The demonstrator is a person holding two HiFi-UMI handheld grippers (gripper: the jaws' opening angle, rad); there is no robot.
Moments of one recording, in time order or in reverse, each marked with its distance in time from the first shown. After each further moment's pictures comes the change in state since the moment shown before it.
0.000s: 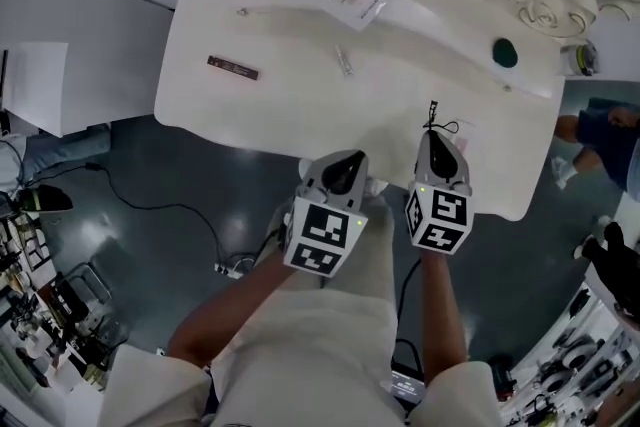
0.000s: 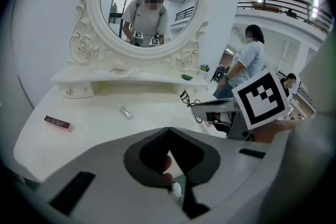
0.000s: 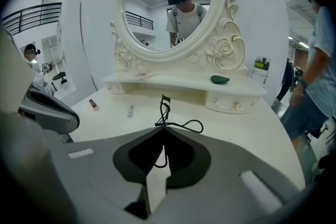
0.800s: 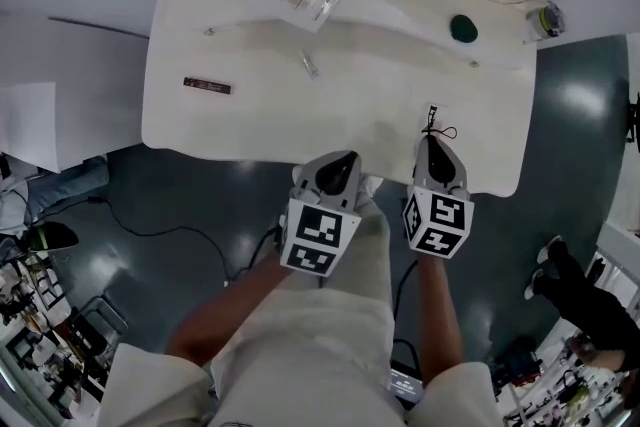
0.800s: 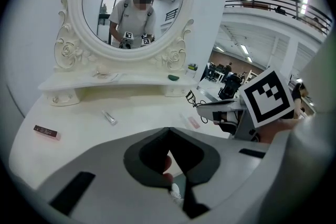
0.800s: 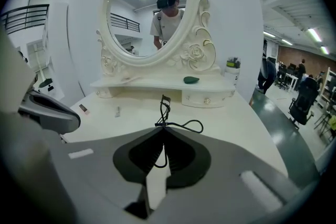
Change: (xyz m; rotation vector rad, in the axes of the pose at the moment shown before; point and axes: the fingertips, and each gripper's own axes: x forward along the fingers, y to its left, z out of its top) left arm 0.007 -0.038 0.008 0.076 -0.001 -0.068; right arm -0.044 -0.044 -0.013 0.095 -0.019 -0.118
